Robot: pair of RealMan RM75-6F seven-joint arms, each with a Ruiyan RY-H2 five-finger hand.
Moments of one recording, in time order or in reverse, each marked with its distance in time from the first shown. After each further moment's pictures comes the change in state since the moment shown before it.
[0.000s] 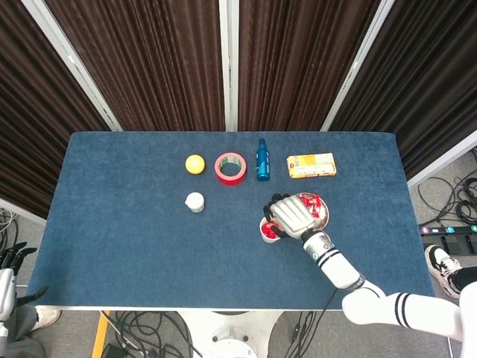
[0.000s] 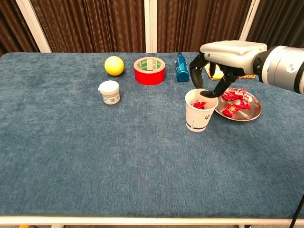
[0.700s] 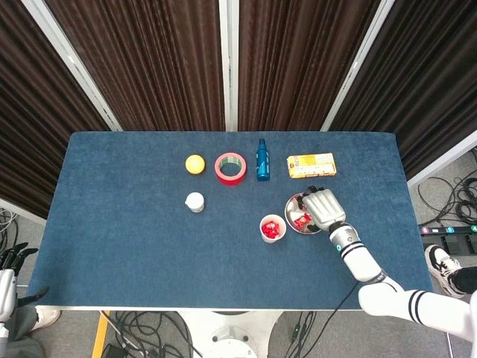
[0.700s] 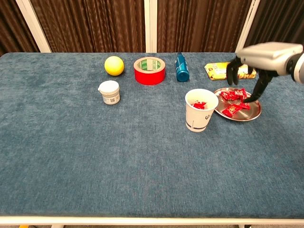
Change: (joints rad) left arm 0.004 0.007 0.004 -0.010 0.008 0.003 -0.011; right arm -0.021 0.033 -0.062 0.144 0.118 -0.017 -0.096
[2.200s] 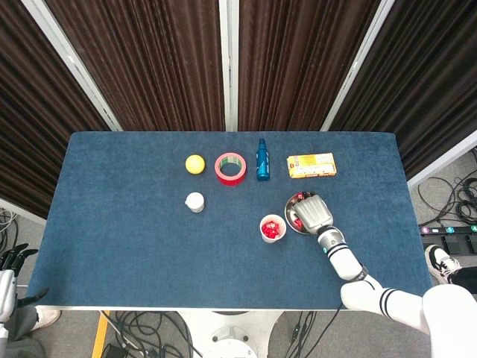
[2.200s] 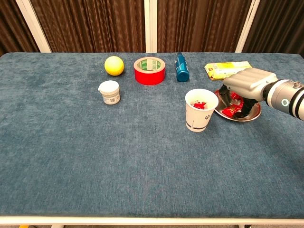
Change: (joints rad) left arm 0.001 0.002 0.001 0.000 -0.002 -0.009 -0.006; right arm -0.003 -0.240 -0.028 0.317 -0.059 -0.032 -0.076
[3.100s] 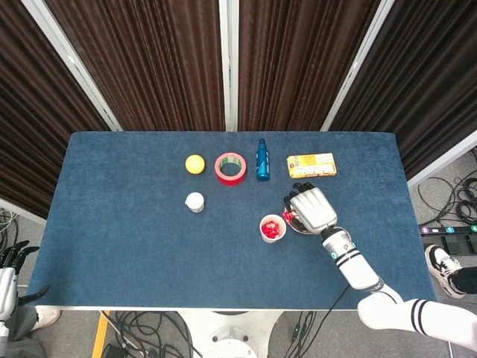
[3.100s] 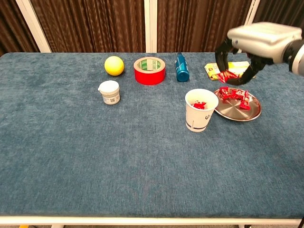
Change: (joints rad) left arm -0.004 0.017 -0.003 -0.035 0.013 0.015 0.024; right arm -0.056 0.273 0.079 -0.465 -0.171 0.175 0.135
